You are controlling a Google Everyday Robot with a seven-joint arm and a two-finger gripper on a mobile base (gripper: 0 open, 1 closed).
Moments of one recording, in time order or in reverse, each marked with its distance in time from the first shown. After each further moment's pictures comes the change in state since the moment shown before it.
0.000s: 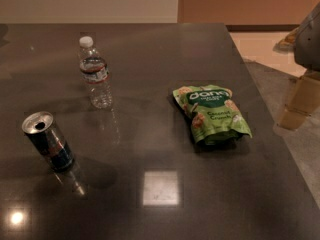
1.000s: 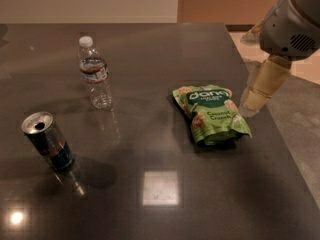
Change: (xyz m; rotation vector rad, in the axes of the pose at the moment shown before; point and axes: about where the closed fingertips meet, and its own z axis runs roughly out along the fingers) arm -0.054 -0.025 0.019 -0.044 -0.160 -0.028
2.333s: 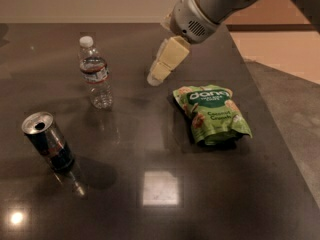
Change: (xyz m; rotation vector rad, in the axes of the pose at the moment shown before) arm -0.166 -0.052 0.078 -0.036 -0.336 -0.062
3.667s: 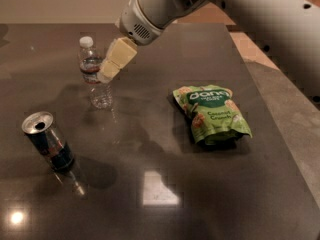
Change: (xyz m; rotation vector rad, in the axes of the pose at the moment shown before) arm -0.086 0.000 0.082 -0.059 -0.131 -0.039
